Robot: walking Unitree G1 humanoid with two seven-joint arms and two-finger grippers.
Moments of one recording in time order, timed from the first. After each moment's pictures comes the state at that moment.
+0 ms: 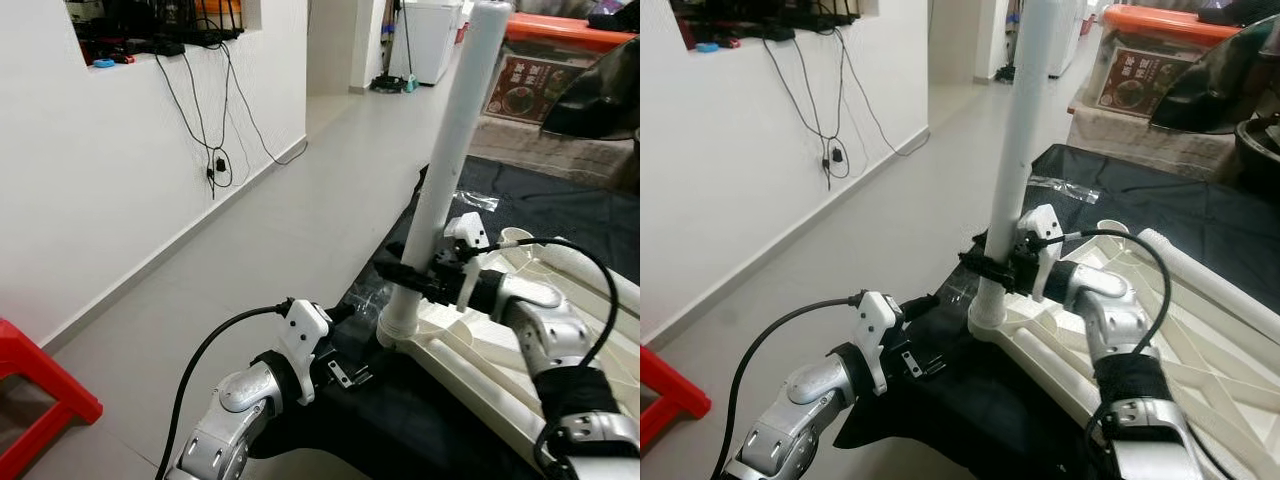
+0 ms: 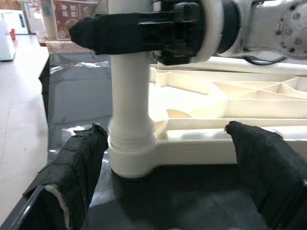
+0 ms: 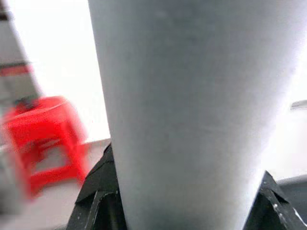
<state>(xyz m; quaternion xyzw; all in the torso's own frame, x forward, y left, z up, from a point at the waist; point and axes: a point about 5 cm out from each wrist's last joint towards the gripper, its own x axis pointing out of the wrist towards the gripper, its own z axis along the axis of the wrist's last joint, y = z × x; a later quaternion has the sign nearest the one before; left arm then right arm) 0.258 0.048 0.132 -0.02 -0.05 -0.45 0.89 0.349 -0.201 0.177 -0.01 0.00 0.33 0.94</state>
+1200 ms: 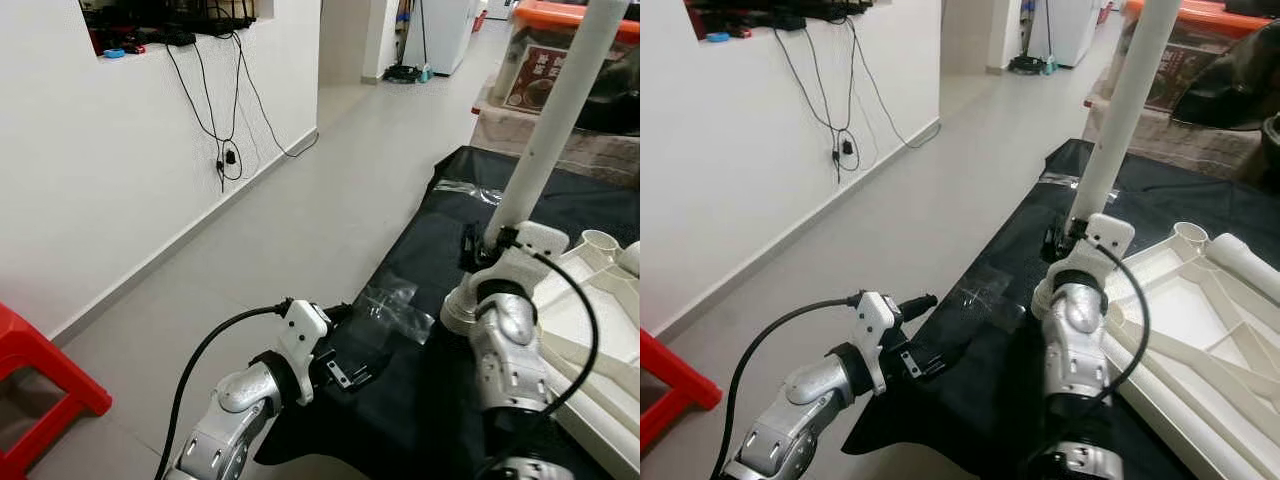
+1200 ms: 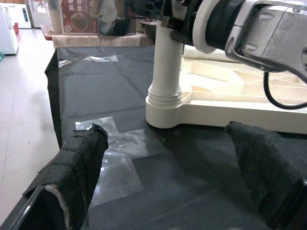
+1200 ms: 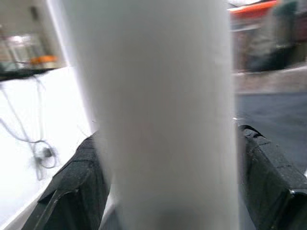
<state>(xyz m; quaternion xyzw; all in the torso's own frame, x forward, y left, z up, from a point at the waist) 0.258 0.049 0.131 -0.02 -0.05 -0.45 0.89 0.333 -0.217 0.181 0.08 -0.11 -0.07 0.99</state>
